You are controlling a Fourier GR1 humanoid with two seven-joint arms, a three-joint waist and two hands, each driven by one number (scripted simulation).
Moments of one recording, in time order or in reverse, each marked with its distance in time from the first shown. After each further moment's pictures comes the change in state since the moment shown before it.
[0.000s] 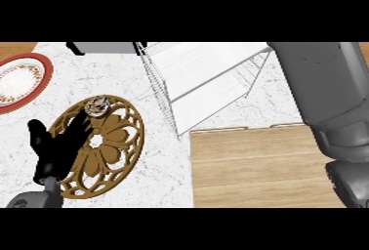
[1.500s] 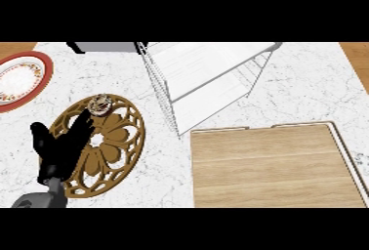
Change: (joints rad) left arm 0.006 -0.030 0.002 -0.015 -0.026 -0.013 -0.027; right arm -0.102 -0.248 -0.490 0.237 -0.326 -0.275 0.147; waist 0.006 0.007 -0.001
